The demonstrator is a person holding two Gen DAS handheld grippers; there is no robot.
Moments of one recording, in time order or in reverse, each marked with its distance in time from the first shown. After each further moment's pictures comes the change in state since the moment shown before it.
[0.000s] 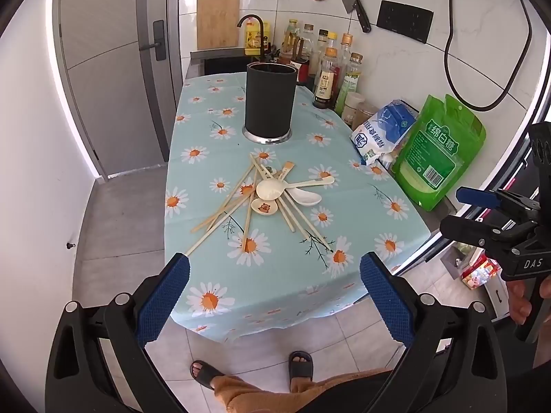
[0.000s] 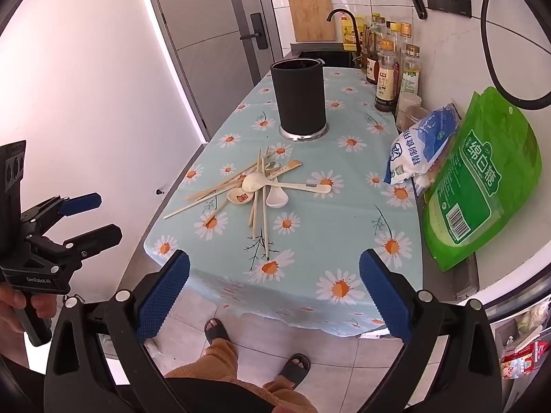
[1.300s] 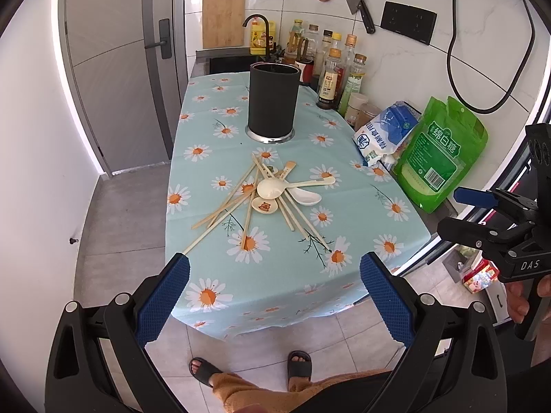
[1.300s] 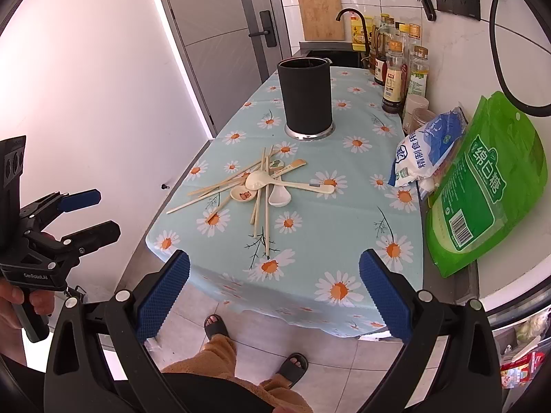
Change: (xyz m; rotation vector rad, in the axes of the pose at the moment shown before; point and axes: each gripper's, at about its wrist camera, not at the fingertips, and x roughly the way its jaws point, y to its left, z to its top) left arm -0.003 0.005 -0.003 -0.029 0.003 -0.013; right arm 0.001 -0.005 0.002 -0.031 0.012 0.033
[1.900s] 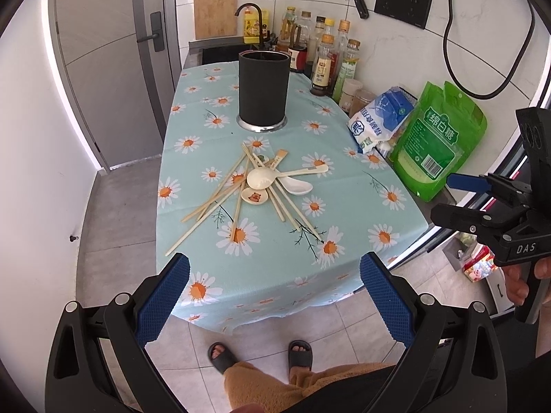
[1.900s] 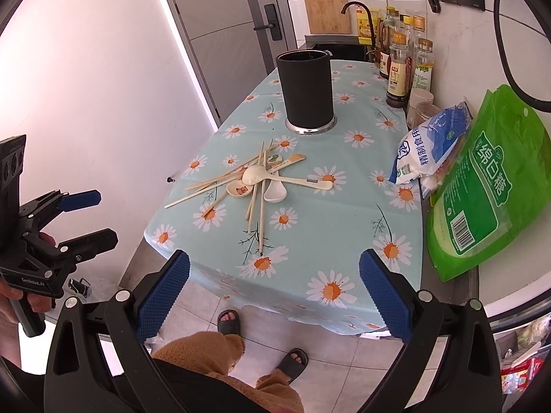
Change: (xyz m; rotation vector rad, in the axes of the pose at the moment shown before) left arm 0.011 -0.020 0.005 0.025 0.055 0.001; right arm 0.009 -0.019 0.005 -0.018 0.038 0.032
